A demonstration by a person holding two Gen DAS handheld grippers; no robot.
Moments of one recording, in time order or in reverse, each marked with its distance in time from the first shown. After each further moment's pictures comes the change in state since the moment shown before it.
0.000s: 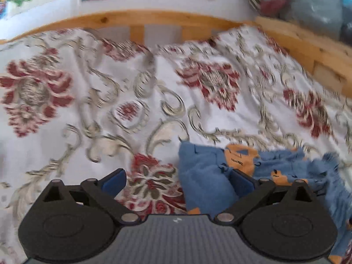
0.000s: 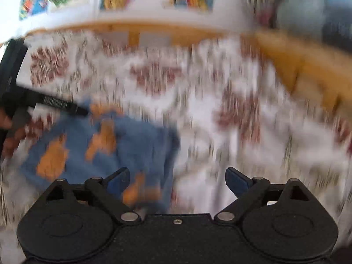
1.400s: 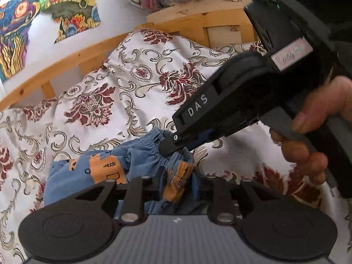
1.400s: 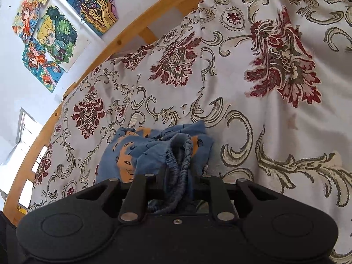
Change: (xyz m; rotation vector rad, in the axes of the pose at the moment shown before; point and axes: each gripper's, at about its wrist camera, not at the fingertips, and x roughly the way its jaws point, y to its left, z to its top) left arm -0.058 -0.216 -0.053 0.426 -0.019 -0.119; right arm 0.095 -0.109 0.010 0.526 0.255 0.604
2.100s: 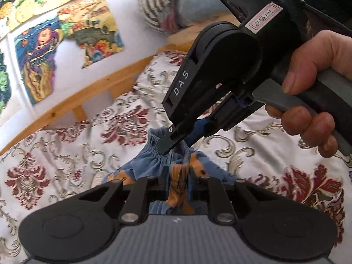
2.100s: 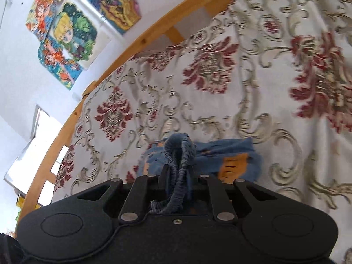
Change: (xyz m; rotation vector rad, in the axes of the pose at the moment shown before) left arm -0.028 0.005 -0.004 0.072 -0.115 0.165; right arm -0.001 0.048 0.027 -0.013 0.024 0.074
